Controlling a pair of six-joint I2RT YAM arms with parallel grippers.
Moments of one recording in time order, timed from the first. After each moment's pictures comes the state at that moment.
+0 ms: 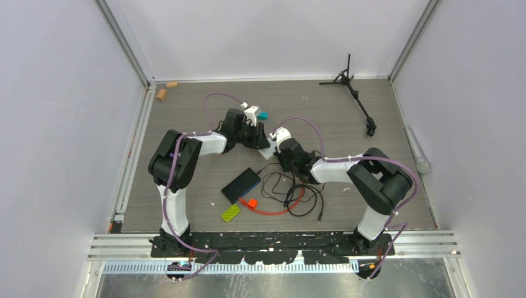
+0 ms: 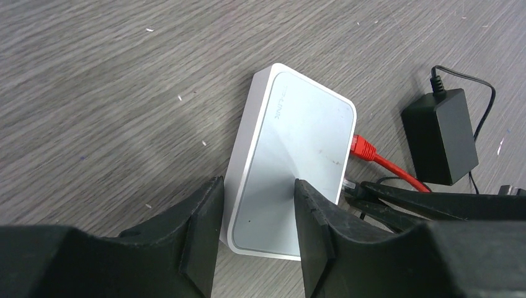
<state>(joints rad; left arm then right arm) -0.46 1.98 1.11 0.21 0.47 -0.30 0.75 1.73 0.78 0.28 0.26 0.07</state>
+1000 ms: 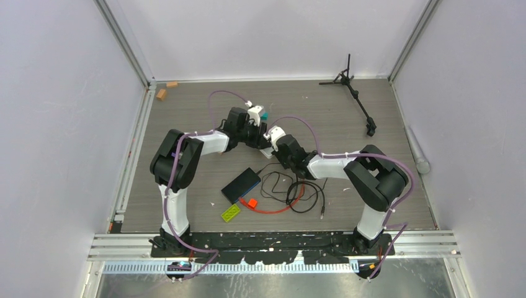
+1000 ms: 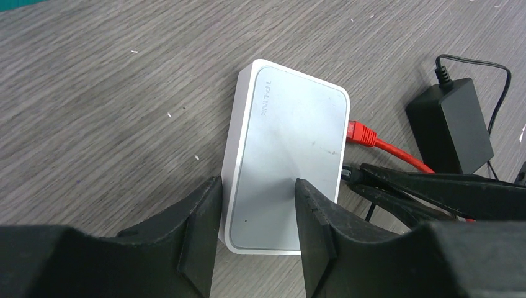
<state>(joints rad) -0.48 1.99 1.15 0.17 0.46 -0.21 0.75 1.77 0.85 0.21 0.29 -0.09</state>
